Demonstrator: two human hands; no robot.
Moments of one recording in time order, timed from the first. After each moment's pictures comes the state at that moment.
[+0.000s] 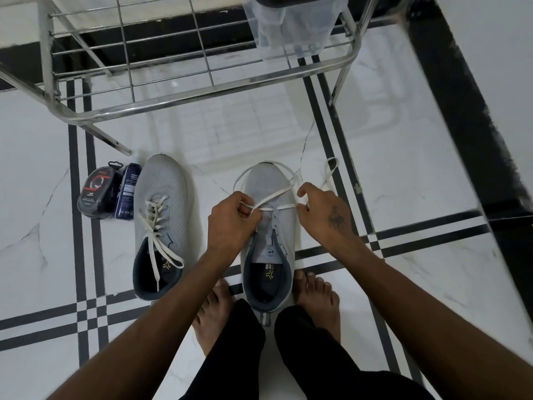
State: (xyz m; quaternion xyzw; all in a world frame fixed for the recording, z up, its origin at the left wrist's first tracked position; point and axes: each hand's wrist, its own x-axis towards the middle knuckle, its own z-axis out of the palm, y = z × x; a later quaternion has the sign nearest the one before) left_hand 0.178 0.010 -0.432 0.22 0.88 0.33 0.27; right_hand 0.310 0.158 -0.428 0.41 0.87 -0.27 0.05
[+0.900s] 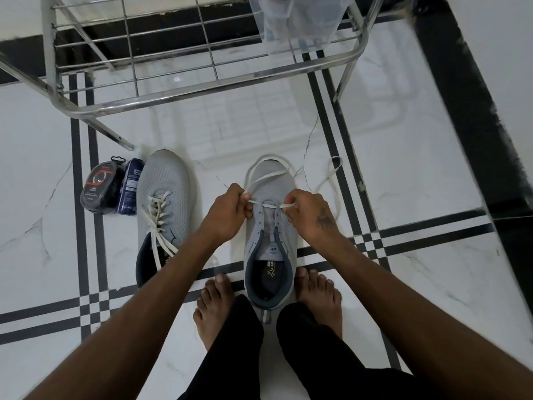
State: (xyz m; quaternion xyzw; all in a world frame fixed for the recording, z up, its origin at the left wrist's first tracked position) left_hand 0.145 0.006 -0.446 0.32 0.81 0.32 0.38; right_hand 0.294 0.141 -0.436 0.42 0.82 -0.38 0.08
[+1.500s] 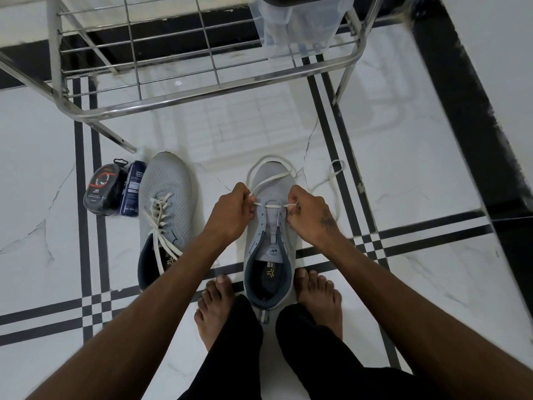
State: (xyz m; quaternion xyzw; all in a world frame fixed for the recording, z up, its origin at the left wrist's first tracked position) left_hand 0.149 0.012 -0.449 0.35 0.84 0.27 0.33; right_hand 0.296 0.139 -0.426 0.41 0.81 -0.41 0.07
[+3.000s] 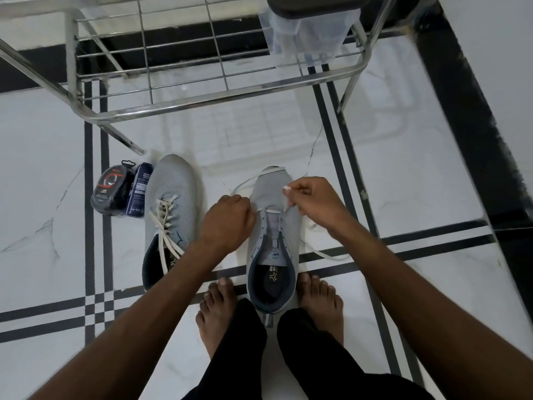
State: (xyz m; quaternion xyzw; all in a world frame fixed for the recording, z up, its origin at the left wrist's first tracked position) left_hand 0.151 0.000 -0.423 0.48 0.85 0.09 0.20; right_hand 0.278 0.163 -0.391 0.42 0.71 -0.56 0.03
